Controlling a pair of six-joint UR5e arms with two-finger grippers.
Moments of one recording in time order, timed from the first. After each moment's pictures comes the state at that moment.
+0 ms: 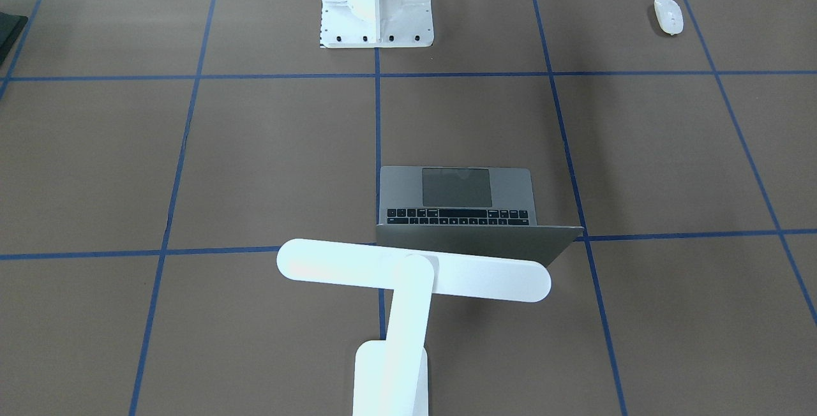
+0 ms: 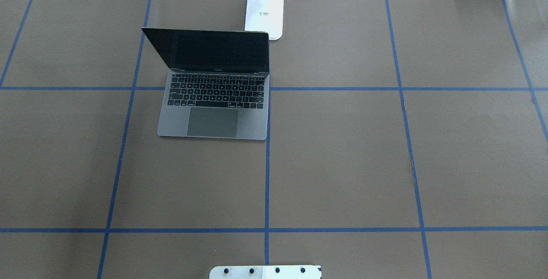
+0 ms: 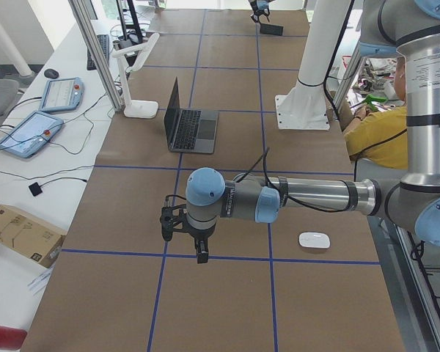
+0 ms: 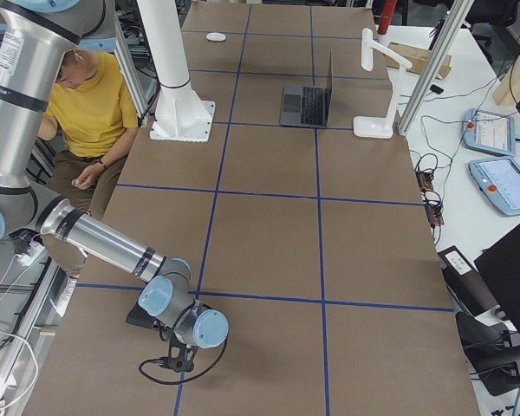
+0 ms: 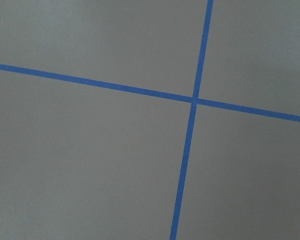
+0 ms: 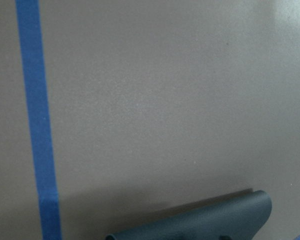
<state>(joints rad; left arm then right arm) -1.62 -1.43 -1.75 -1.67 -2.35 -0.24 1.39 -1.94 1.40 -1.73 2.48 1.22</state>
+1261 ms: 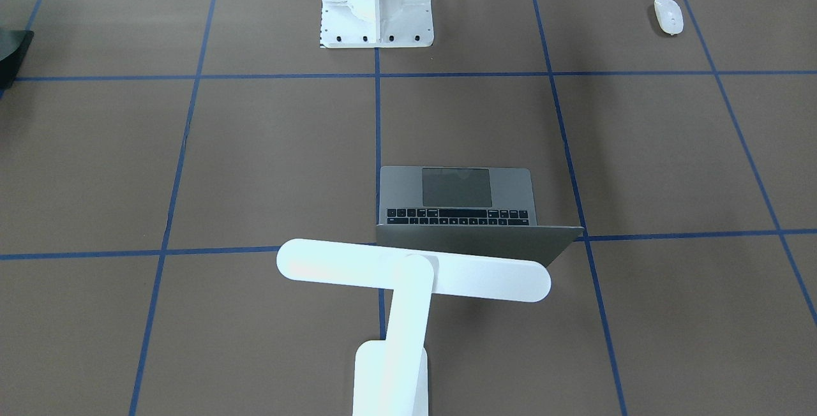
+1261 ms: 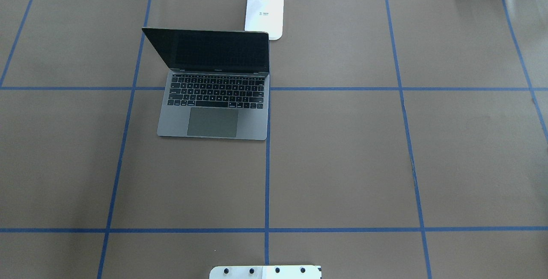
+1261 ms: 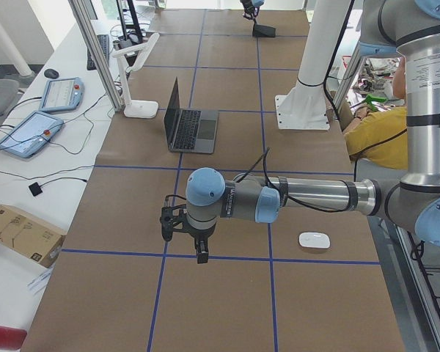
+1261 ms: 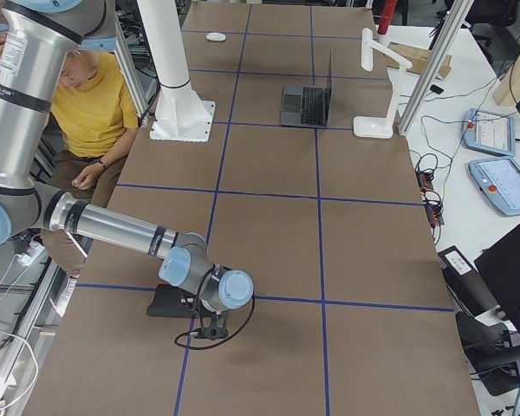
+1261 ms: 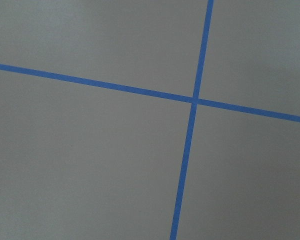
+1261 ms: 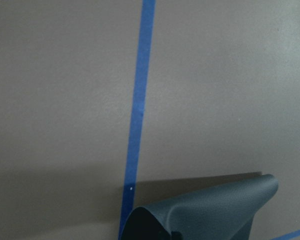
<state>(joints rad) -1.62 -1.43 -1.75 -1.67 -2.35 -0.24 1.37 -1.91 1.62 -1.74 2.50 1.21</state>
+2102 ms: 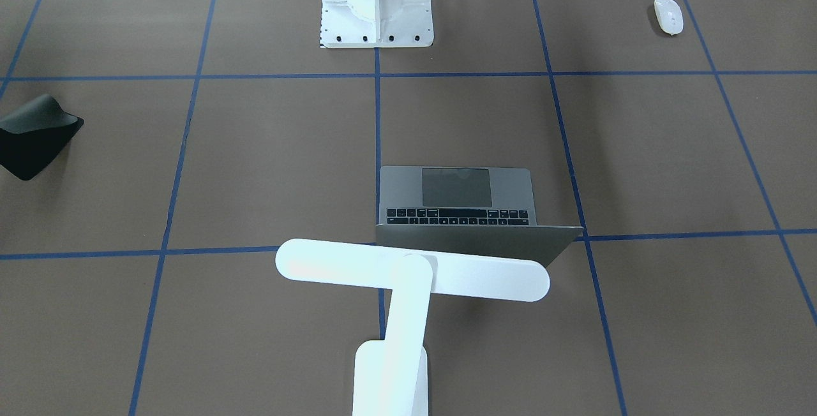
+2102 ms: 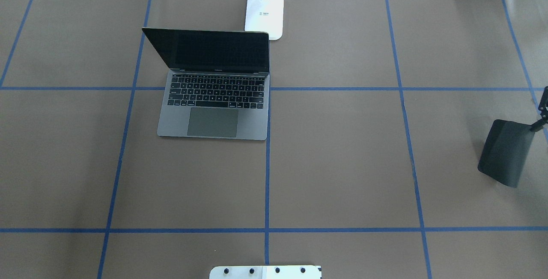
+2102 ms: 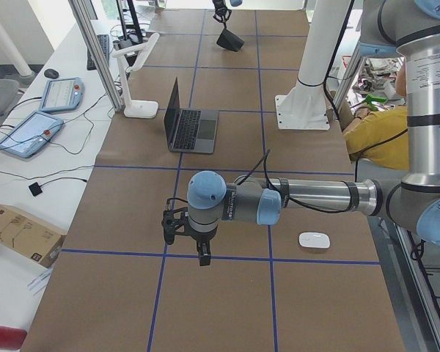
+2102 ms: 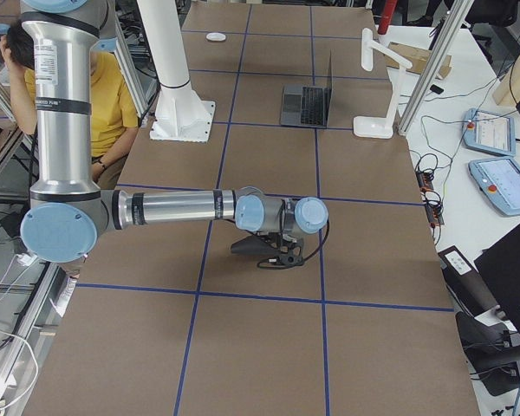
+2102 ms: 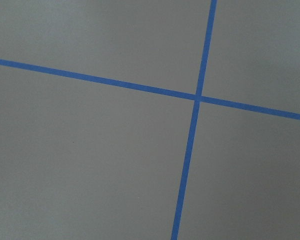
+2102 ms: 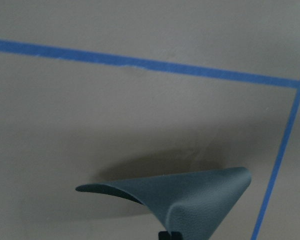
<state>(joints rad) -1.62 -1.42 -1.75 -1.67 -2.35 -0.25 1.29 -1.55 1.65 -1.73 2.65 1.59</state>
